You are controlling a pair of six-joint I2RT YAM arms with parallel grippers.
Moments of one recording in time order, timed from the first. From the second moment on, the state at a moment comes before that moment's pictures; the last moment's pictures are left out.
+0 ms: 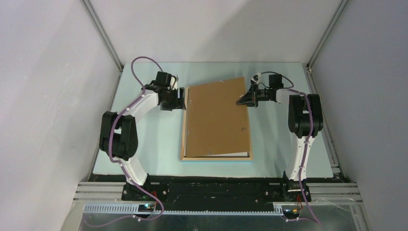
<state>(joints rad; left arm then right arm) -0.24 1.76 1.30 -0.57 0.14 -0.23 0.05 2.13 1.39 -0.16 -1.29 0.58</state>
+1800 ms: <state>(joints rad) -0.24 1.75 1.29 -0.56 0.14 -0.23 -0.02 2.14 1.55 -0.63 -1.23 0.20</state>
